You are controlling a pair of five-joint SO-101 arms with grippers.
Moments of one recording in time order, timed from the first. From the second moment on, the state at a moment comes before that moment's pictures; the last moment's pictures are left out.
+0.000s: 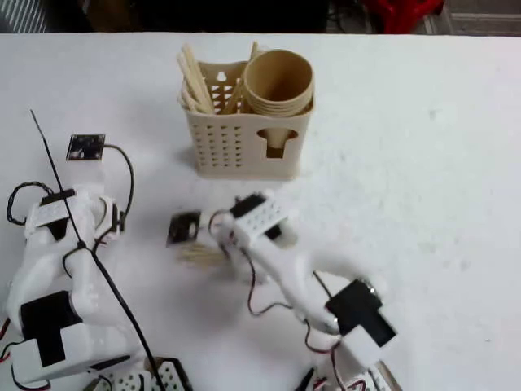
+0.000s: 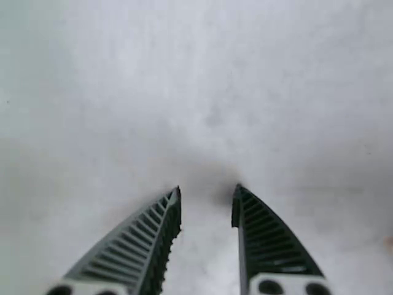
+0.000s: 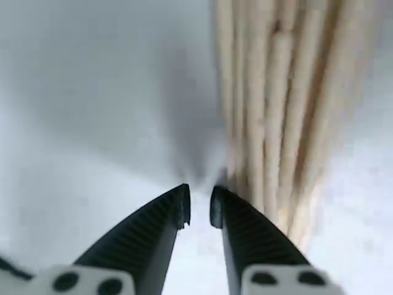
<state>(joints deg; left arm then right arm) -27.2 -4.4 46.5 44.4 -16.5 -37.5 6.0 29.0 65.7 50.9</state>
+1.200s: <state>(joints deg) -27.2 -4.4 46.5 44.4 -16.5 -34.0 1.2 24.4 52.7 55.4</state>
